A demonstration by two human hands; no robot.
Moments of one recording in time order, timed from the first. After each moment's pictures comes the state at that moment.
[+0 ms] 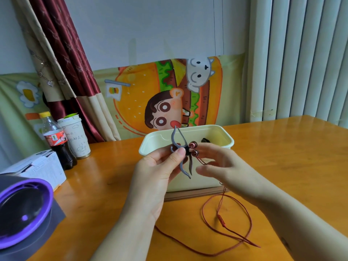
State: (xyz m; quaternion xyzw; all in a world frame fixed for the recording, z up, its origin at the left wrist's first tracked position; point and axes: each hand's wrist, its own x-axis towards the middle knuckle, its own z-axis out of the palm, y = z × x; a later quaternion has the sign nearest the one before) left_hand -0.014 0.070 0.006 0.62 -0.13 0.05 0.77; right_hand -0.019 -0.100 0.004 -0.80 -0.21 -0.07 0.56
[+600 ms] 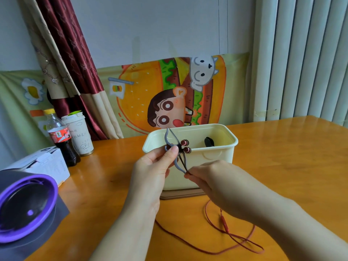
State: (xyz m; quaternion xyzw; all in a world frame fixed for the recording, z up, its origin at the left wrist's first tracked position) left_hand -0.008 0.077 0.002 0.66 -0.04 0.09 0.74; right_hand -0.036 -0.072 0.004 -0.94 -0.24 -0.16 0.16
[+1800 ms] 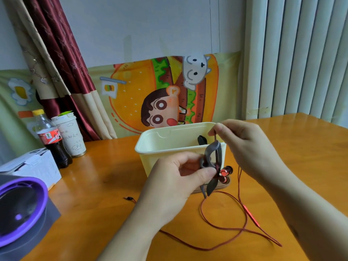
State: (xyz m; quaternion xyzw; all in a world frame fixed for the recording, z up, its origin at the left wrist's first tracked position) left_hand -0.042 0.056 0.017 0.77 -0.26 0.04 0.58; right_hand -0.029 -0.114 0.031 -0.81 -0.12 -0.30 0.48
